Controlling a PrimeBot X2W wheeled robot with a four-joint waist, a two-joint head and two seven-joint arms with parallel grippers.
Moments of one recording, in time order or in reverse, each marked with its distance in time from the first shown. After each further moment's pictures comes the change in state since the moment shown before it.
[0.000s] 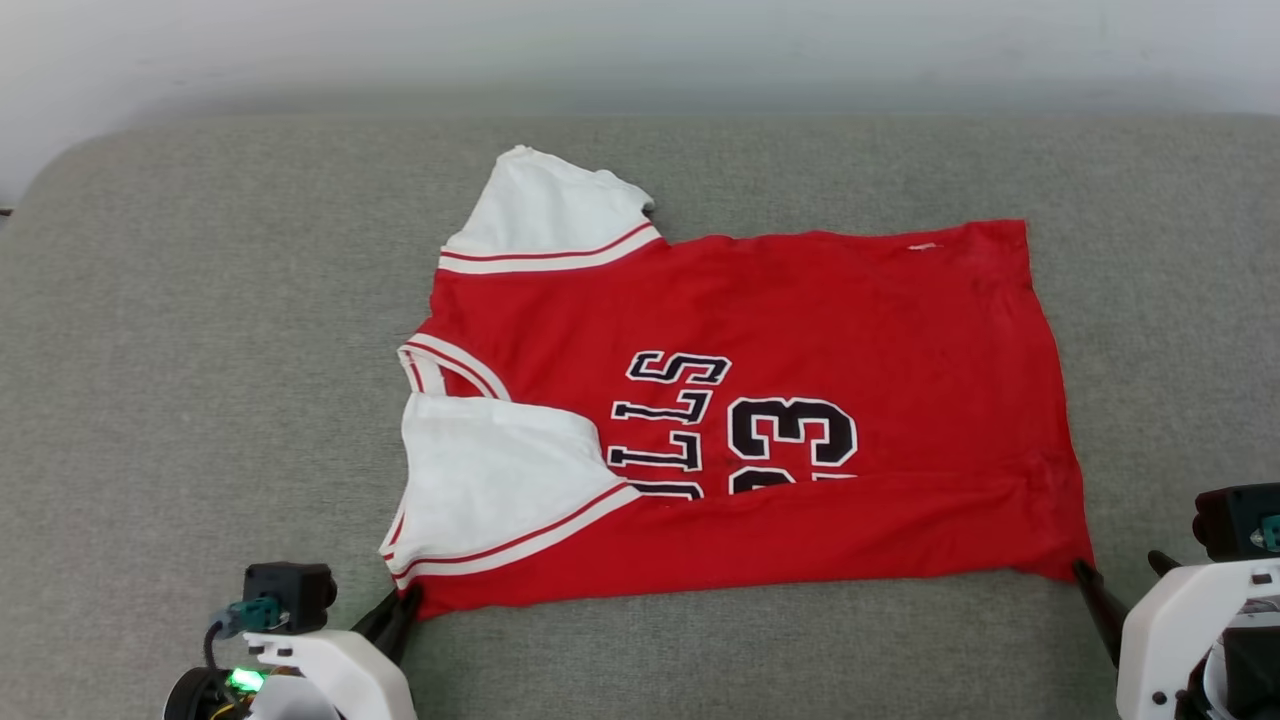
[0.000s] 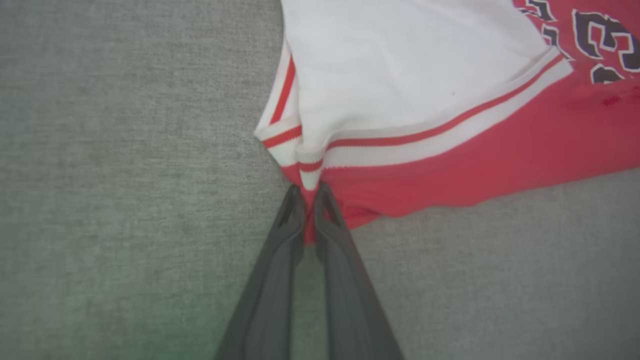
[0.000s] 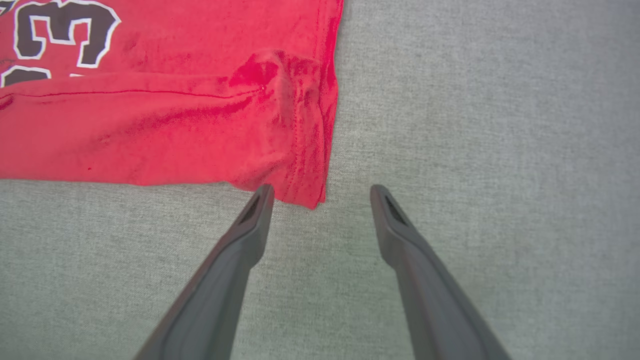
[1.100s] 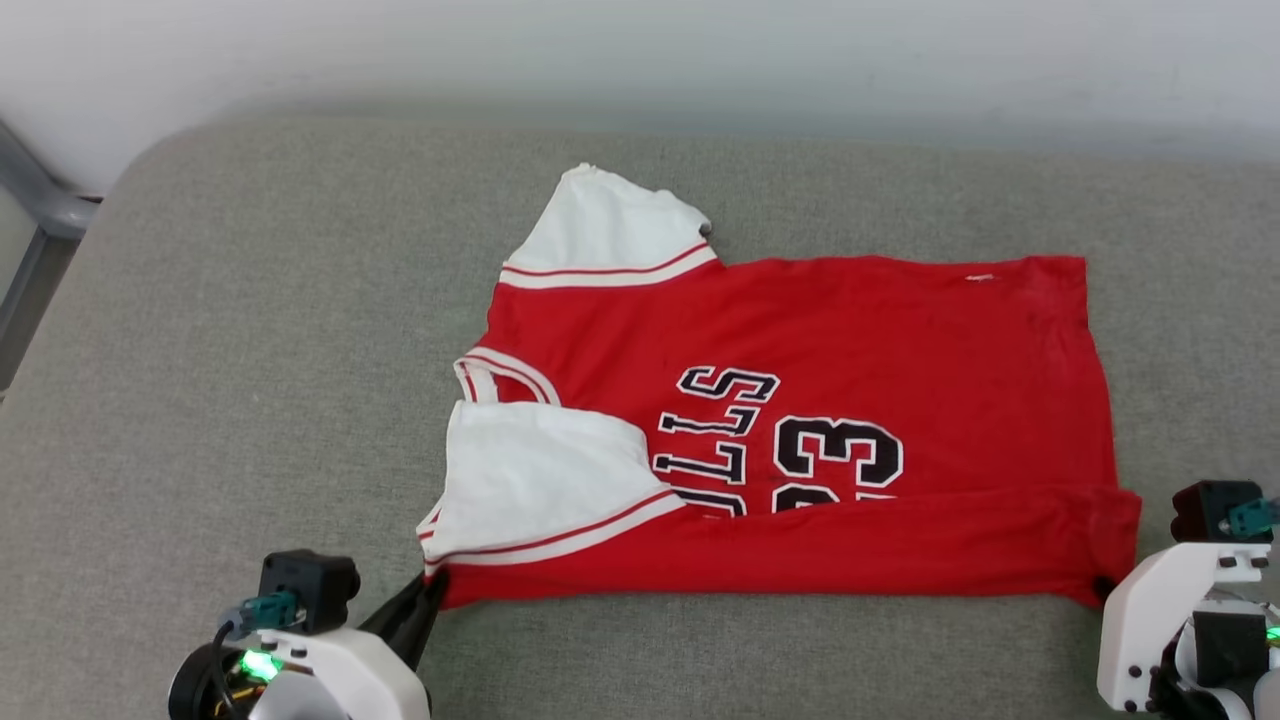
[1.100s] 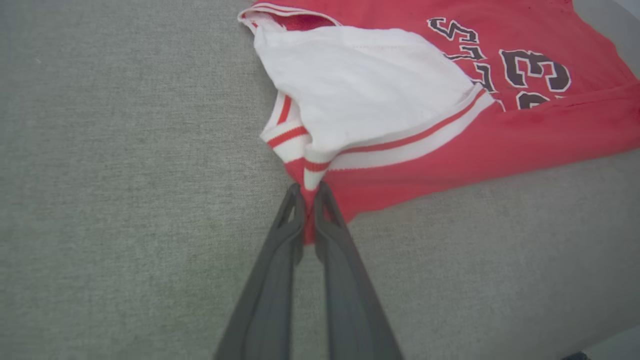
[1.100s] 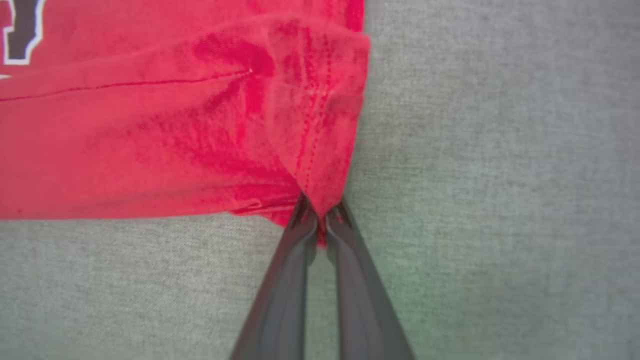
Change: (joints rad) left arm 0.031 0.062 -0.018 -0.233 0.035 0.062 0.048; right arm -0.133 0.055 -0.061 0.333 -0.080 0.000 -0.015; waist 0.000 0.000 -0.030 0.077
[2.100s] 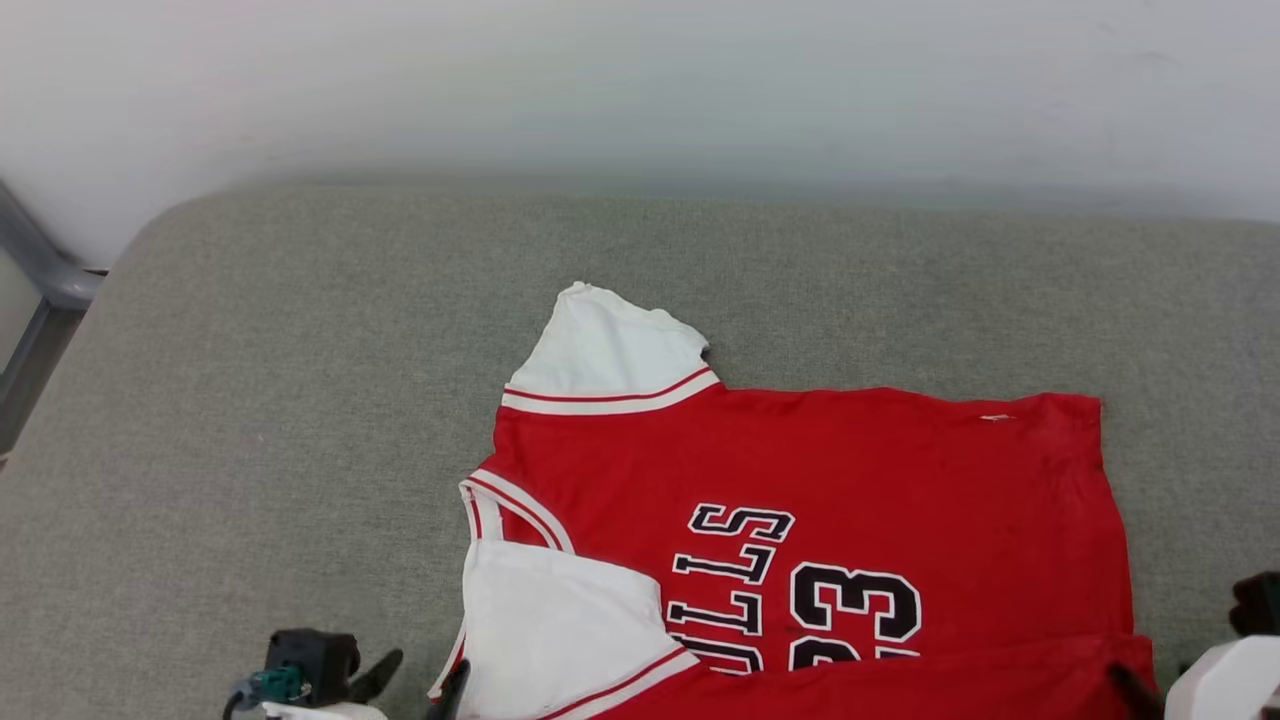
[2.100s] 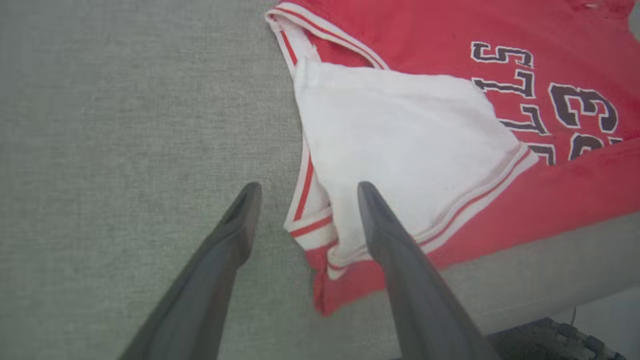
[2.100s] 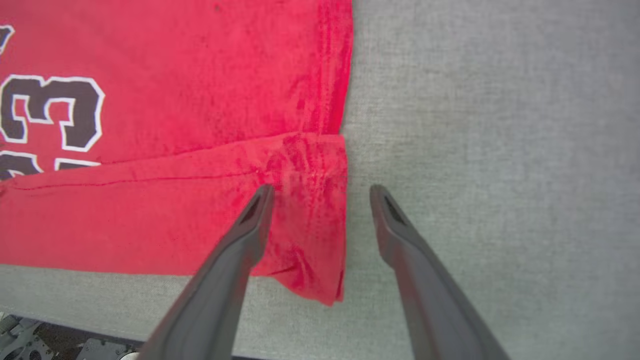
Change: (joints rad) left arm 0.107 0.003 -0.040 0.056 -0.037 -0.009 -0.008; right arm 0.220 -0.079 0.000 -0.162 0.184 0.000 0.048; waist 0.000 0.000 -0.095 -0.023
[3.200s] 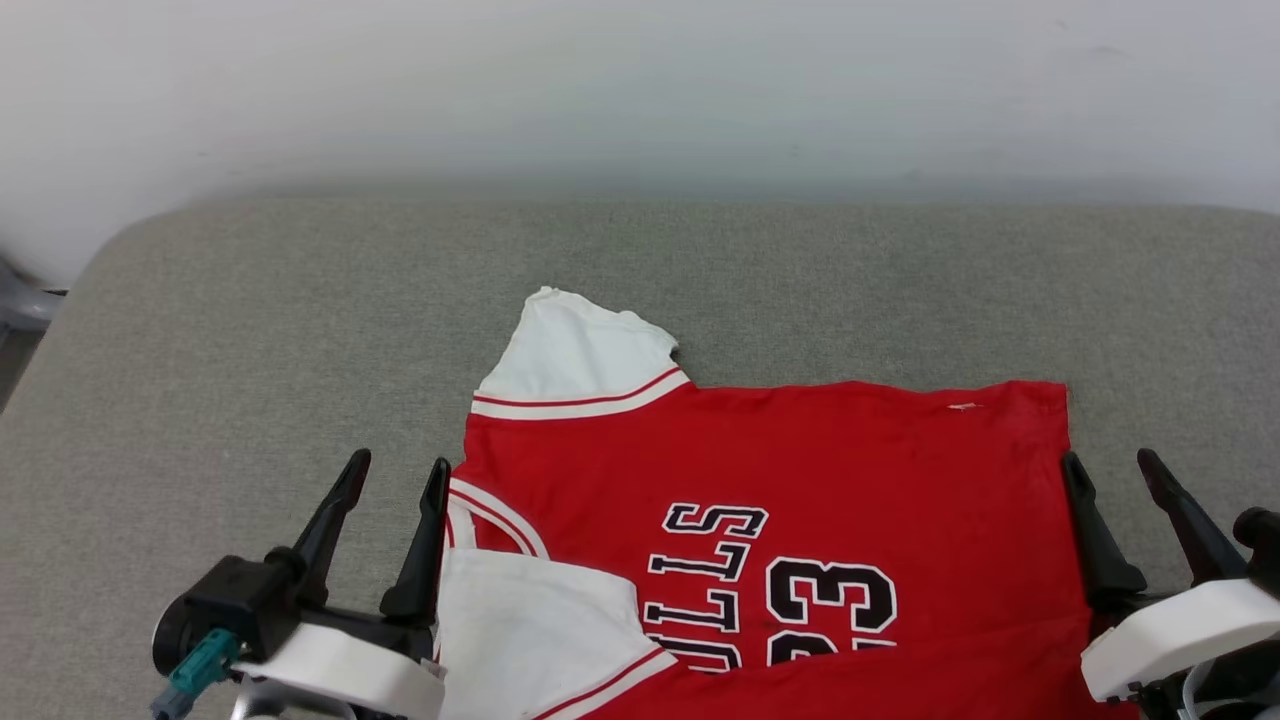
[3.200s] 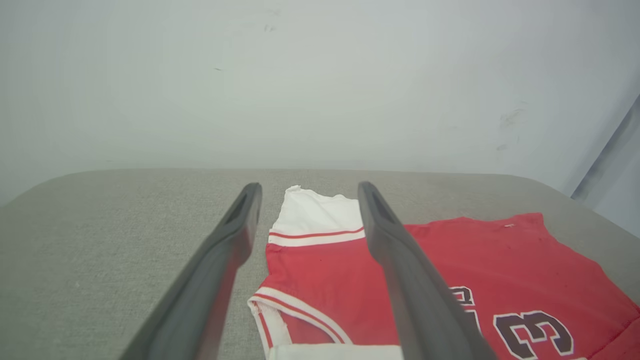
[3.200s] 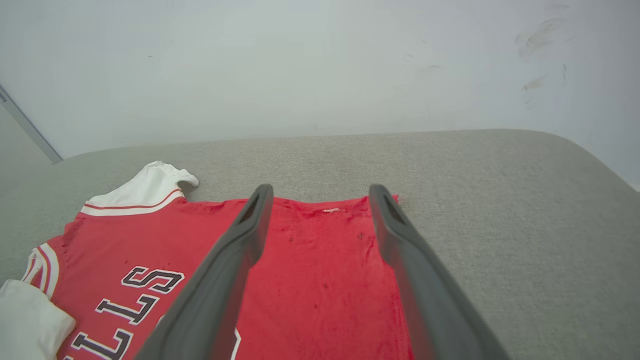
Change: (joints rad) left arm -0.059 -0.207 0.250 -0.065 0.259 -0.100 -0.385; right arm -0.090 0.076 0.099 -0.108 -0.026 0.000 -0.654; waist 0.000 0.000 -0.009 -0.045
